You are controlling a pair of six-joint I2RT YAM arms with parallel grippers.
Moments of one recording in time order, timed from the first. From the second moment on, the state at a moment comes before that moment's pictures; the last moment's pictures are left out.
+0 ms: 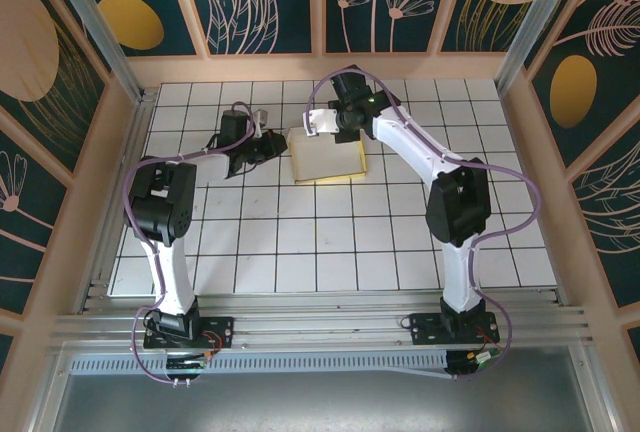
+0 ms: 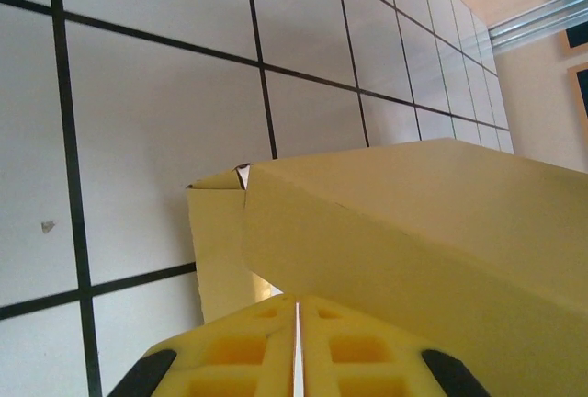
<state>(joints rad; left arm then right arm) -0.24 2.02 1.20 0.20 0.58 -0.65 0.56 2.04 1.91 -0.77 0.00 -1.26</state>
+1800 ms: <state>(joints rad) -0.24 1.96 1.12 0.14 0.41 -0.53 0.54 2.19 2.10 -0.94 -0.05 -1.21</state>
